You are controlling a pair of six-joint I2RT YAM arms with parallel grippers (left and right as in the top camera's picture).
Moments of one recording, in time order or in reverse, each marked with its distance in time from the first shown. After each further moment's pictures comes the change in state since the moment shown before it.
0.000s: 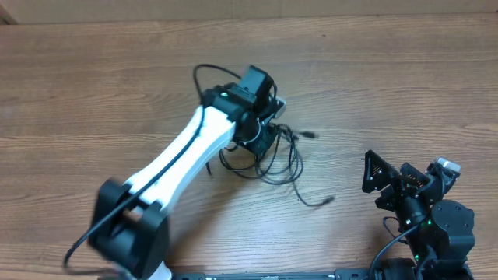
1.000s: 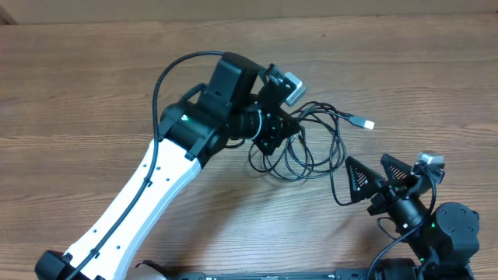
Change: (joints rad) left arm -0.024 -0.290 0.016 0.182 0.345 0.002; right arm 0.000 0.000 0.000 0.103 -0.279 -0.097
